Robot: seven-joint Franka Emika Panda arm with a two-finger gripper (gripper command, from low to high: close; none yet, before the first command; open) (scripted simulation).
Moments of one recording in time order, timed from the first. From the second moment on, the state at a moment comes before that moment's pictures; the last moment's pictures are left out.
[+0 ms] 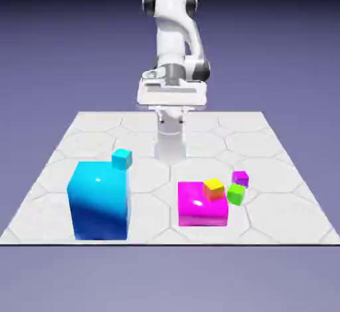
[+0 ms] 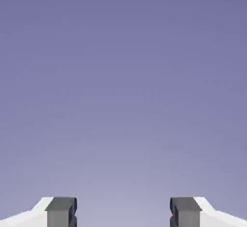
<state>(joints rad) 0.03 -0.53 0.02 -2.78 -0.02 2.98 0.74</state>
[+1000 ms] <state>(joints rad) 0.43 0.53 0.48 -2.11 -0.57 1.68 0.84</state>
